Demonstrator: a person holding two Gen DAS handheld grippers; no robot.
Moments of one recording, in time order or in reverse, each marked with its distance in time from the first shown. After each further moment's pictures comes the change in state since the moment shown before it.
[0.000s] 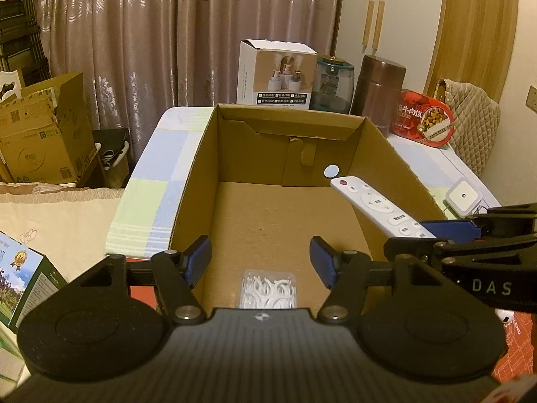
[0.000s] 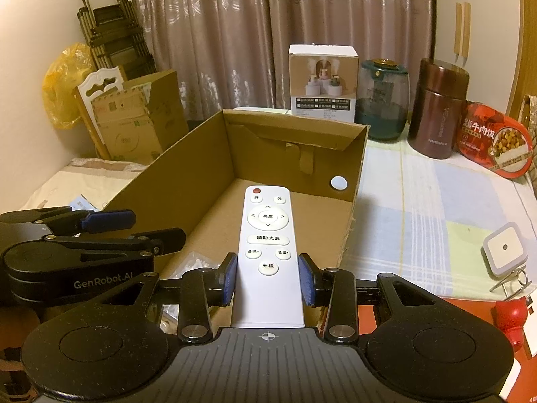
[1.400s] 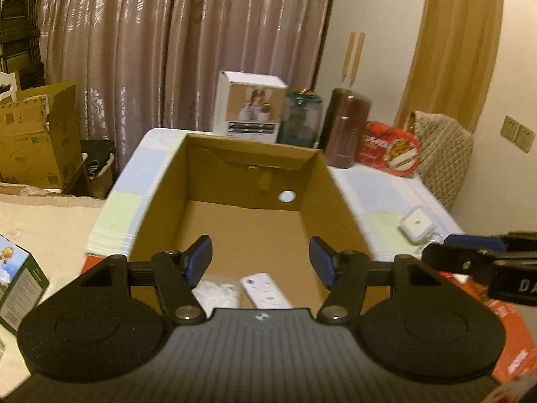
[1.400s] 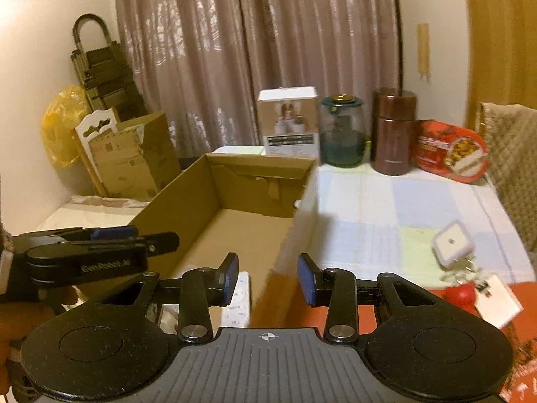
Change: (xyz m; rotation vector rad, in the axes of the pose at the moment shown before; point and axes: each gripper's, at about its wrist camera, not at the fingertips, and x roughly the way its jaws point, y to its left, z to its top) left arm -0.060 -0.041 0.001 -0.058 -0.088 -0.077; right arm -0.109 -0.028 -0.022 0.078 -0.127 -0.036
